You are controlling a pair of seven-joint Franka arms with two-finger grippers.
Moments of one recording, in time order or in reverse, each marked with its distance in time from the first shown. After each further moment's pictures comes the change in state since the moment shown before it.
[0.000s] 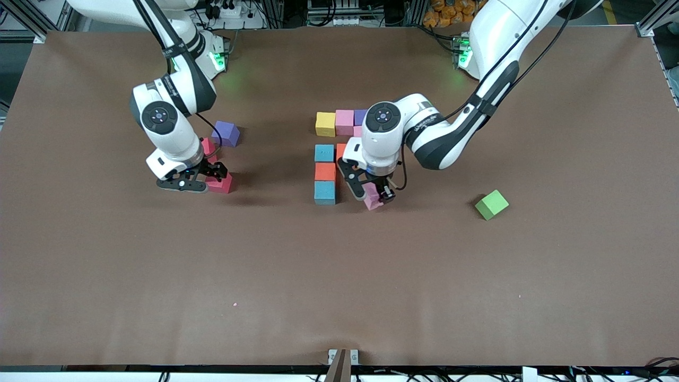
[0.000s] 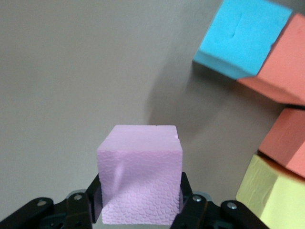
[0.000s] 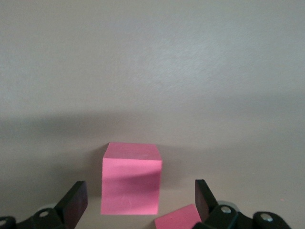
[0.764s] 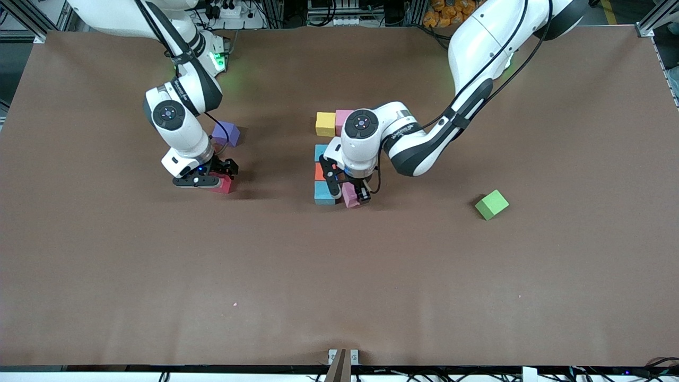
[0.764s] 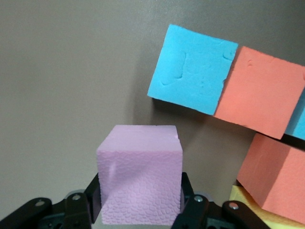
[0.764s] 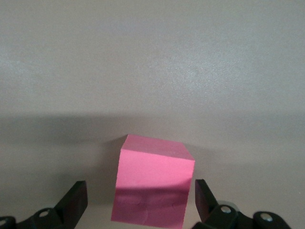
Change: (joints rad) left arm -0.070 0.114 0.005 0.108 0.000 0.000 0.128; right arm -0.003 0.028 -0.001 -0.099 -0.001 0.187 -0.067
